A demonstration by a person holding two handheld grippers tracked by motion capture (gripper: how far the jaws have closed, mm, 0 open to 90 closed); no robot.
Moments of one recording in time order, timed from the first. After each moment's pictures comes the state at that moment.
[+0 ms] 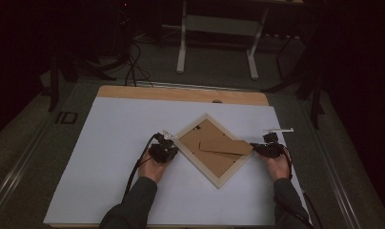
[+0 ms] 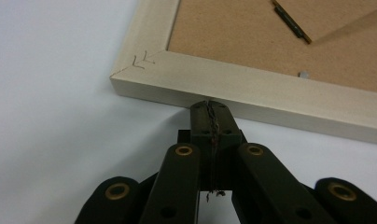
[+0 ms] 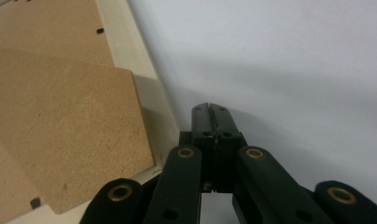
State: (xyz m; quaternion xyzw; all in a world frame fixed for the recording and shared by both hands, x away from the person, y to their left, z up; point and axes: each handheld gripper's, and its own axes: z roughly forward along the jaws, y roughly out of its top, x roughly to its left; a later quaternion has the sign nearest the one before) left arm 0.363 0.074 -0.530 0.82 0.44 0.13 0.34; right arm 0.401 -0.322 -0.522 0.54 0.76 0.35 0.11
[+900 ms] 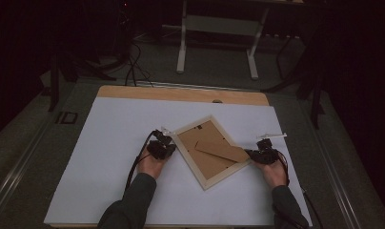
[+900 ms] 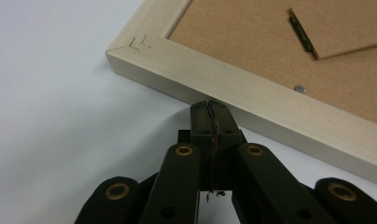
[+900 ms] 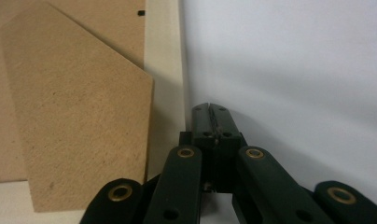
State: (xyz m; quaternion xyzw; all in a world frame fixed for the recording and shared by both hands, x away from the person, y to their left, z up) left arm 0.374 0.079 -0.529 0.82 0.45 0.13 0.33; right arm 0.380 -0.302 -0.526 0.50 0.79 0.35 0.09
